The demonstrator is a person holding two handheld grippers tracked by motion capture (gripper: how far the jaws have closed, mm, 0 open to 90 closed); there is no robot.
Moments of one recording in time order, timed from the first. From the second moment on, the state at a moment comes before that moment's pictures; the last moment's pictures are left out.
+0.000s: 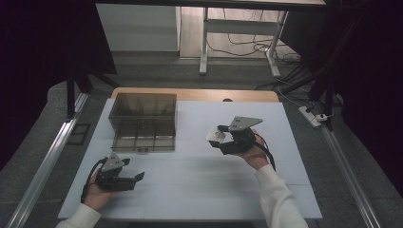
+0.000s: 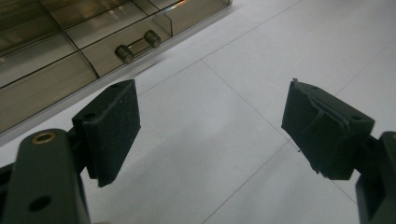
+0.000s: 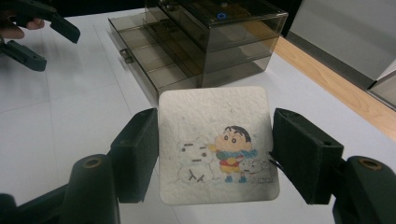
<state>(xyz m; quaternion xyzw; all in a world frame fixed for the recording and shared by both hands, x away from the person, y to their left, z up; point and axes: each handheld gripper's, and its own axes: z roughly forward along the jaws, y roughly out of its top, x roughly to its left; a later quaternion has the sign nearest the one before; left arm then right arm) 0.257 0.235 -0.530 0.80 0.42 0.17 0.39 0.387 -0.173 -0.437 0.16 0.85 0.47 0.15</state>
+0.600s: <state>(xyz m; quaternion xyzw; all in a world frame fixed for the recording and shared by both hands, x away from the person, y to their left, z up) 0.257 0.235 -0.530 0.80 0.42 0.17 0.39 0.387 -0.158 -0.438 0.15 0.85 0.48 0.14</state>
